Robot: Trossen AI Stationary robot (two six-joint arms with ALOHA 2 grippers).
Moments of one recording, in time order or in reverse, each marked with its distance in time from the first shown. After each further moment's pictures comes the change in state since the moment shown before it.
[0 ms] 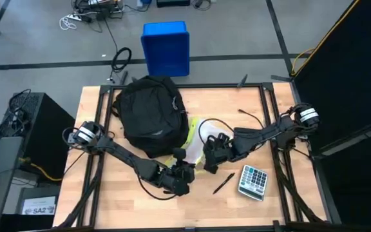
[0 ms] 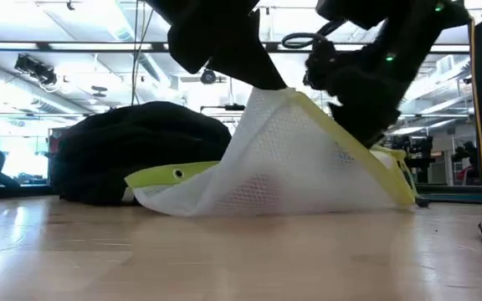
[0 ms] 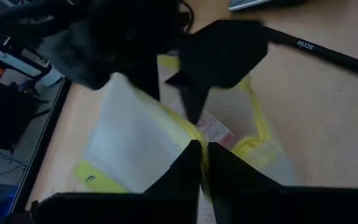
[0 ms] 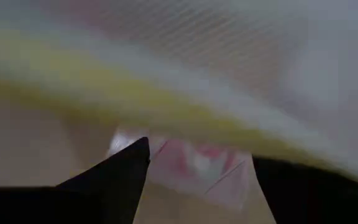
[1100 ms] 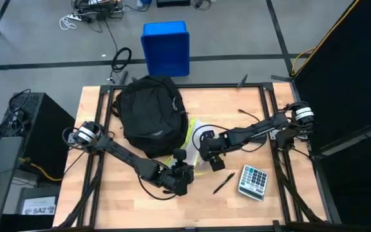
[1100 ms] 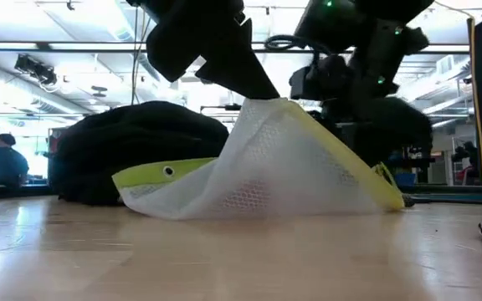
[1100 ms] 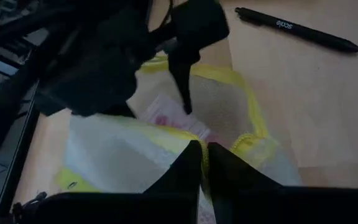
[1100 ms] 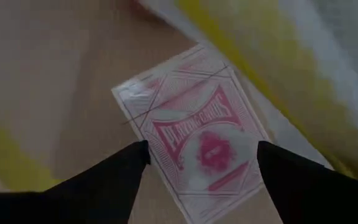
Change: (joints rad) left arm 0.001 0.000 0.000 -0.053 0.079 0.002; right arm -0.141 0.048 0.005 0.092 -0.268 -0.851
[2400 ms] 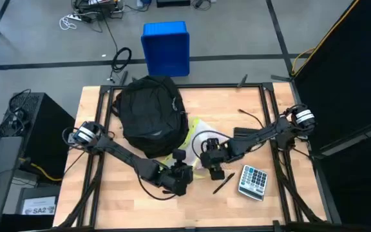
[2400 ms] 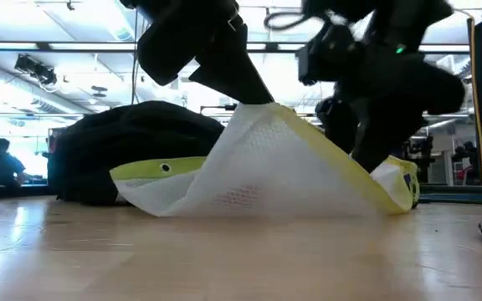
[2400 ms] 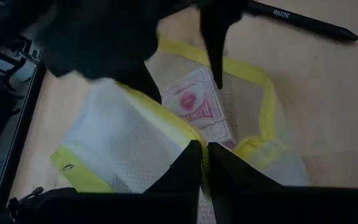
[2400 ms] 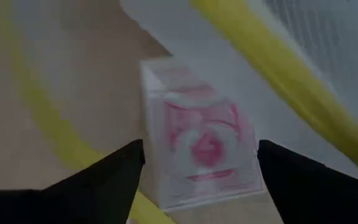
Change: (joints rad) left arm 0.001 0.000 0.000 -0.032 0.009 -0.019; right arm 0.126 0.014 0.081 -0.152 0.018 0.334
